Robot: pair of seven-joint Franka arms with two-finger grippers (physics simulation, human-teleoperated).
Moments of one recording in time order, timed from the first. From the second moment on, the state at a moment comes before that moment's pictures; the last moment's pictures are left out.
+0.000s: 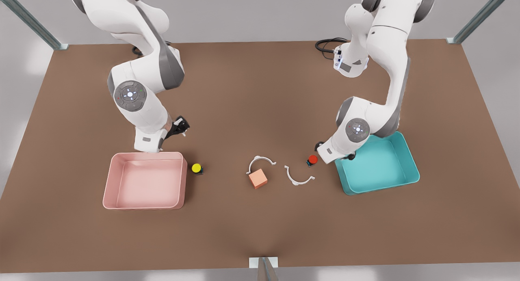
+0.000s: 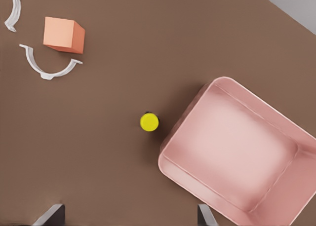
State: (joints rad) left arm -0.37 0.40 -0.03 -1.77 0.01 2.09 -0.09; right arm 0.21 0.29 0.21 -1.47 -0.06 1.67 -0.26
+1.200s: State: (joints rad) left arm -0.43 0.40 -0.01 -1.94 0.02 2.47 -0.20; right arm 0.17 0.61 0.26 -1.81 -0.18 2.27 -1.18
